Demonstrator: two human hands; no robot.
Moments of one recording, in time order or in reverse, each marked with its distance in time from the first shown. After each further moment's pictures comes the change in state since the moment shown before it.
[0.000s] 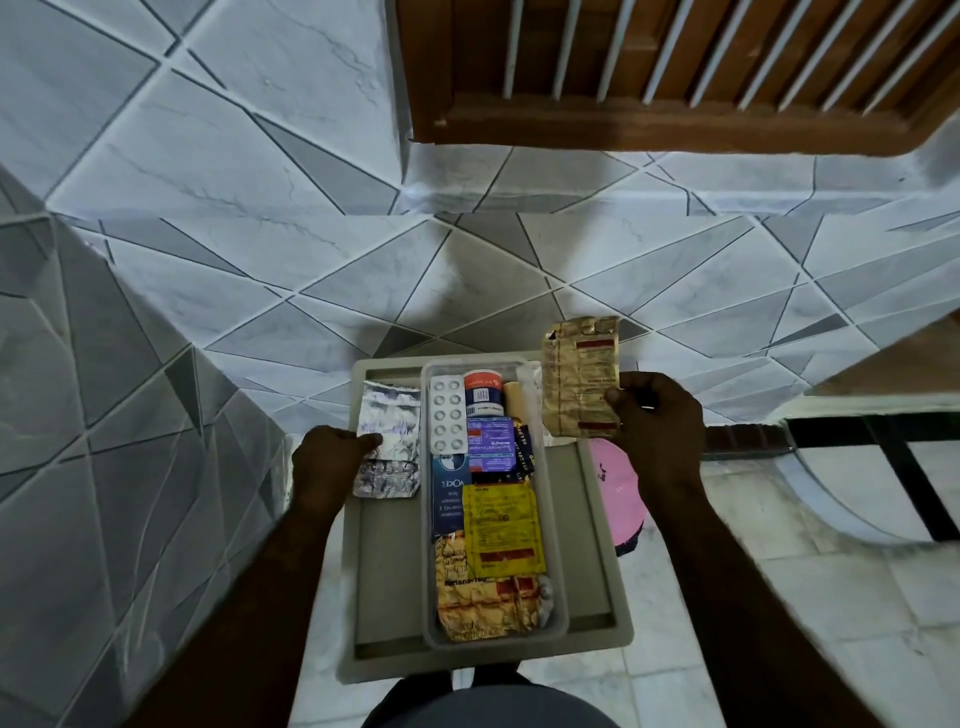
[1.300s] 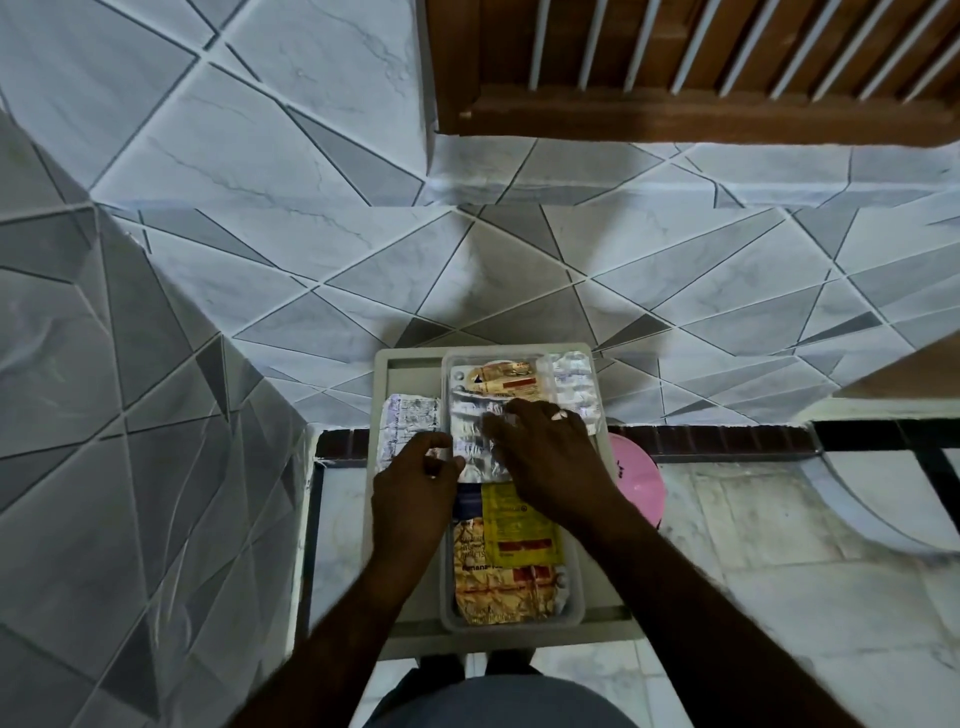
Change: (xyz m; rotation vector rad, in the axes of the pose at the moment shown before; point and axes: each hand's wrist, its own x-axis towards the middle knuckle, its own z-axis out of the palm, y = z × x) left_hand -0.112 0.015 0.025 -0.148 0.013 0.343; right_hand -0.050 0.021 0.069 -1.089 -0.574 -0.831
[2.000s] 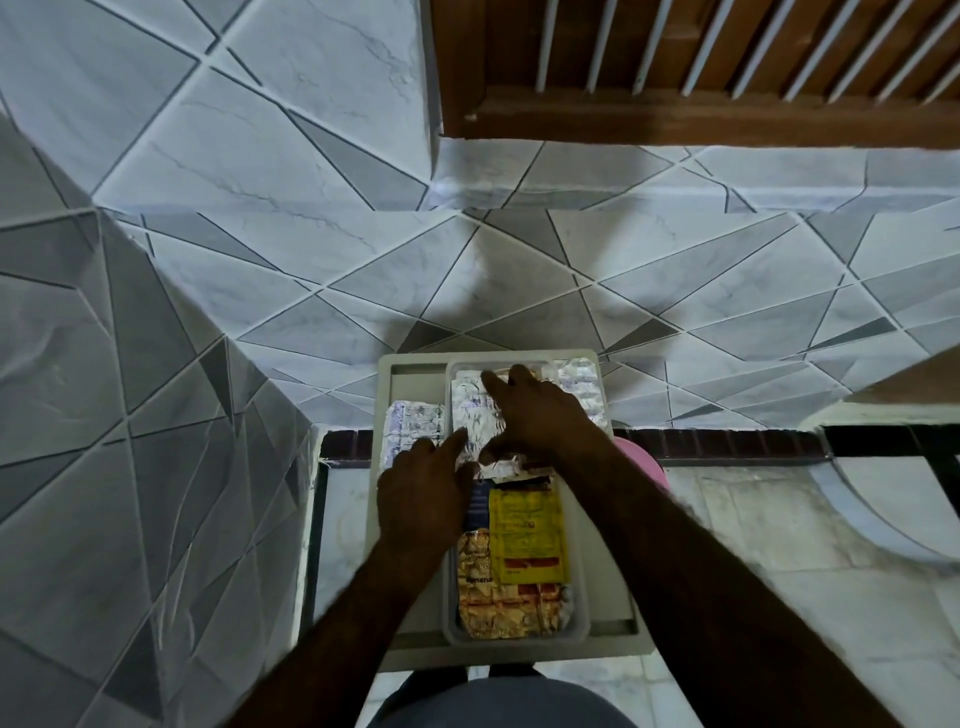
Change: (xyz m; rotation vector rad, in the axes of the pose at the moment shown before) left_hand 0.025 -0.012 0.011 0.612 -0.071 0.268; right_hand 0.076 0.007 -0.019 0.101 -0.363 0.113
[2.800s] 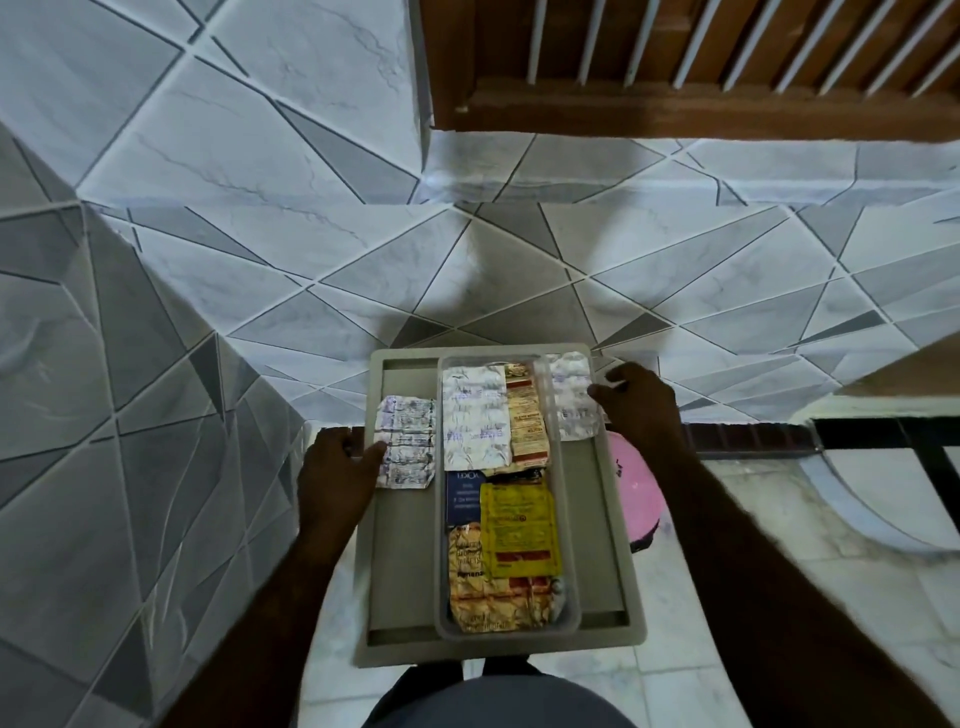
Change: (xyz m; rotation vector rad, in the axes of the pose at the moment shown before) left_hand 0.018 -0.075 -0.009 -0.333 0.084 -0.442; right_hand -0.034 0.103 0.012 0.655 0.410 0.555
